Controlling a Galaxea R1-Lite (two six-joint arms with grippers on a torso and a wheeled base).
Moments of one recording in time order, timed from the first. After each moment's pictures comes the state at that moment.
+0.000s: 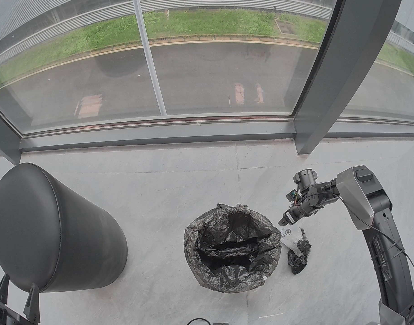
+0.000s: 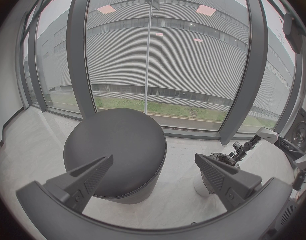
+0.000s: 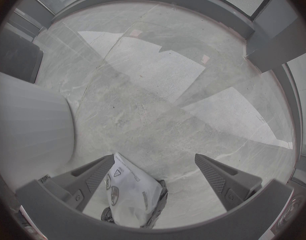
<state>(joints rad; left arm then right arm) -0.01 0.01 -0.03 0.03 0.08 -0.14 0.12 2.84 -1.95 0.12 0.00 -0.42</state>
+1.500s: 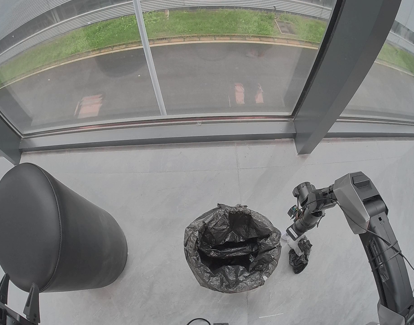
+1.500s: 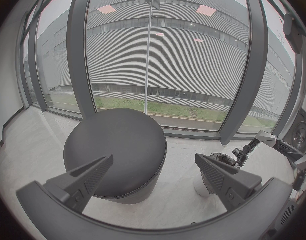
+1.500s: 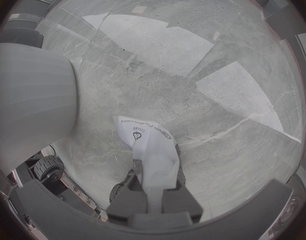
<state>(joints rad) -0.01 0.02 -0.03 0.03 0.08 -0.14 0.11 2.91 -2.00 0.36 0.00 -0.42</state>
